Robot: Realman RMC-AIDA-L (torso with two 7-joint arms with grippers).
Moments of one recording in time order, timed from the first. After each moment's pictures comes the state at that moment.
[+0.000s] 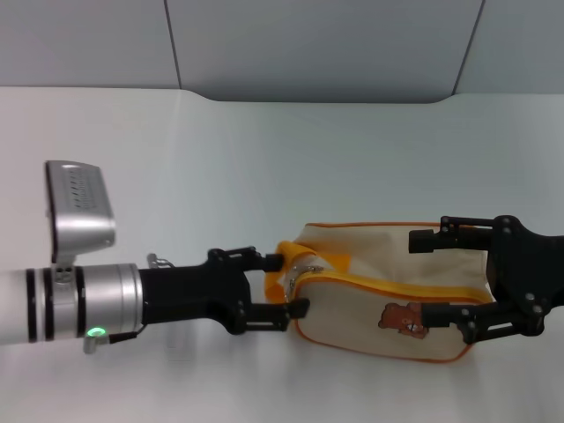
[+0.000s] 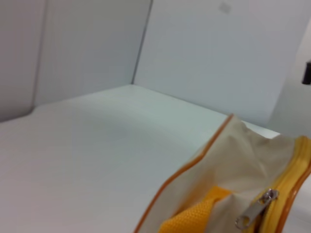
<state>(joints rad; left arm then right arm) -0.63 -2.08 0.81 0.28 1.92 1.38 -1.11 0.53 1.96 -0.76 -0.57 -1.88 -1.93 1.20</state>
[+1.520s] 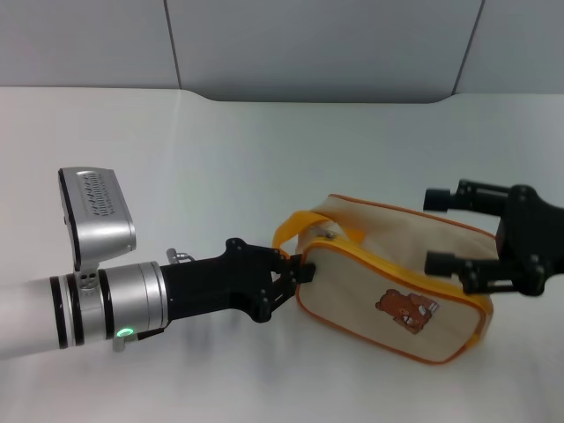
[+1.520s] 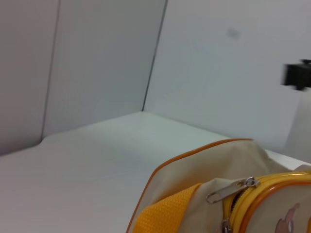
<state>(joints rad) -0.67 -2.08 0.83 0.12 1.76 1.32 -0.94 0.52 1.98 -0.64 -0.57 -1.87 -1.89 1.21</state>
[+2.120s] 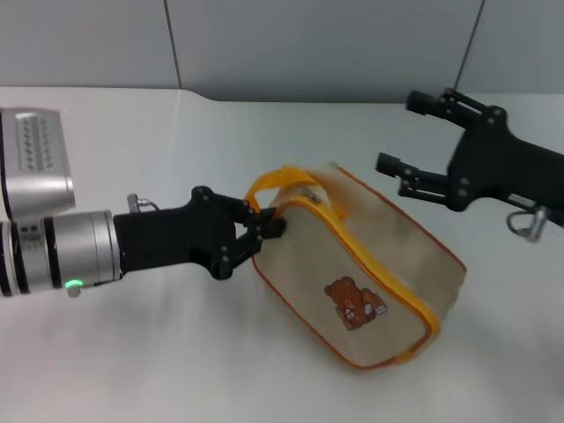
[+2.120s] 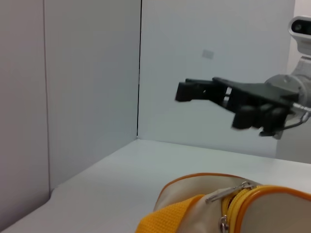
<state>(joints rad) -0.63 -2.04 0.86 0.38 1.77 1.46 -1.01 0.59 2.08 -0.46 -0.47 -1.83 -1.63 0.74</state>
